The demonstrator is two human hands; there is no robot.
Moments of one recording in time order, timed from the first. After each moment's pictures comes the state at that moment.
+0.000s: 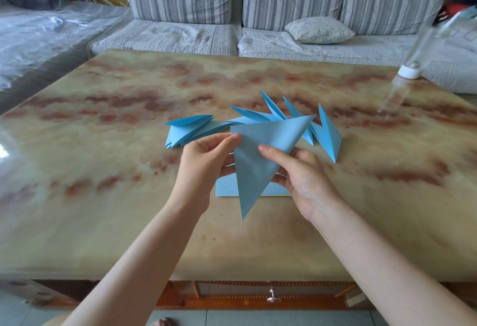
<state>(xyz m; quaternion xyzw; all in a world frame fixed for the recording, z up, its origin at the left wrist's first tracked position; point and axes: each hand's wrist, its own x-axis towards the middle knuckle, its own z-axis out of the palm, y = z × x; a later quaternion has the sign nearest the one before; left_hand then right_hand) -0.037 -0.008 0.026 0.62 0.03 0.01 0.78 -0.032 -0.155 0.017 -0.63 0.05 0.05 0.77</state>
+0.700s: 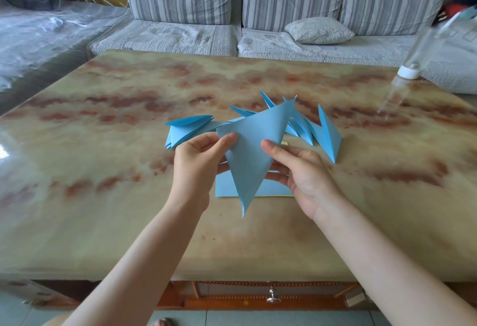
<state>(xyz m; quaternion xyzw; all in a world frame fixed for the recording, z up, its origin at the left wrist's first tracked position) -0.035 -0.006 0.023 0.61 0.07 0.07 0.79 -0.032 -0.159 0.021 -0.63 0.04 0.06 0.78</state>
